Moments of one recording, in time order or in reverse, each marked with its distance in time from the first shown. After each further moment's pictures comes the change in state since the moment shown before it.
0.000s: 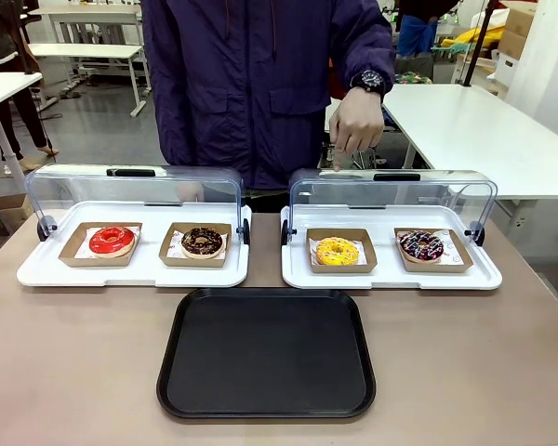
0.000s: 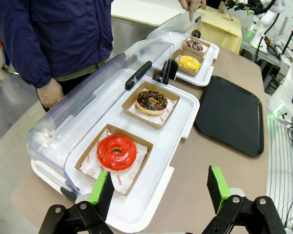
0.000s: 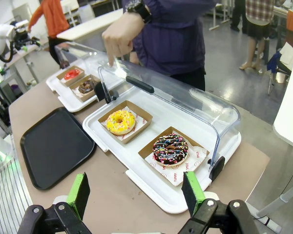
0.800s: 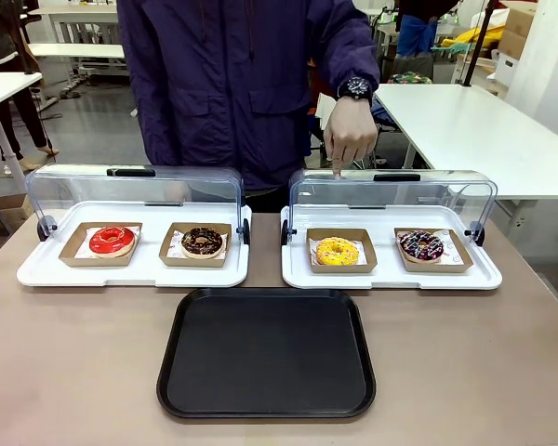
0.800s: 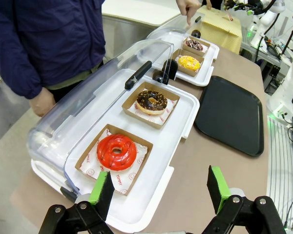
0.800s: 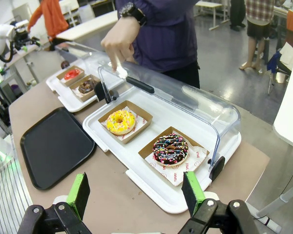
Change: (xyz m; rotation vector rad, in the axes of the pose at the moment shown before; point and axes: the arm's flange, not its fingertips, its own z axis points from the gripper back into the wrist) left arm 0.000 0.000 0.000 0.000 0.000 0.000; right arm 0.000 0.000 0.000 0.000 0.000 0.000
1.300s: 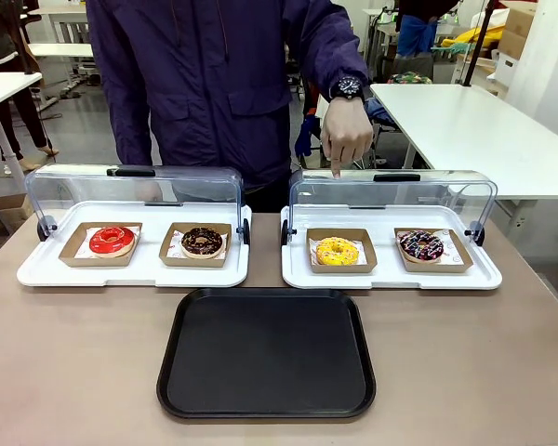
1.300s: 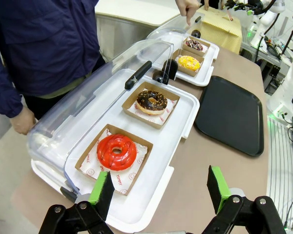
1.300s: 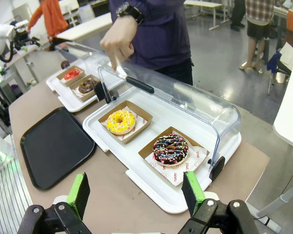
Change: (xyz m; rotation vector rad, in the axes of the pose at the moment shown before) left arm 0.000 0.000 0.000 0.000 0.000 0.000; right arm 0.000 0.000 0.000 0.000 0.000 0.000
